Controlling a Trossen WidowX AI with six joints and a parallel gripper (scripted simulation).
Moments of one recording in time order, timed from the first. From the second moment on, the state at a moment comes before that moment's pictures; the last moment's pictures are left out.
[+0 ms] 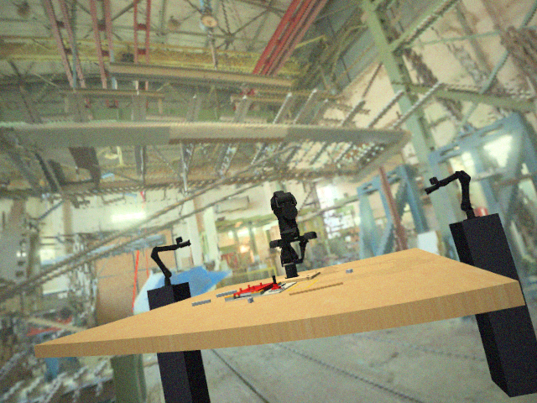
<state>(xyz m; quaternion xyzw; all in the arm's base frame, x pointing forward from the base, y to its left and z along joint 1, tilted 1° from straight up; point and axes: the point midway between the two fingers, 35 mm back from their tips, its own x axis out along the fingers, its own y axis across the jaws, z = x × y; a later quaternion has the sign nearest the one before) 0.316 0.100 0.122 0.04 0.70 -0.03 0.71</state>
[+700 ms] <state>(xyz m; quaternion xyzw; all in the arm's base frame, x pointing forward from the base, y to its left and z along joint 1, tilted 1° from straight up) 0.317 0.102 0.038 0.04 0.70 -0.03 0.71</state>
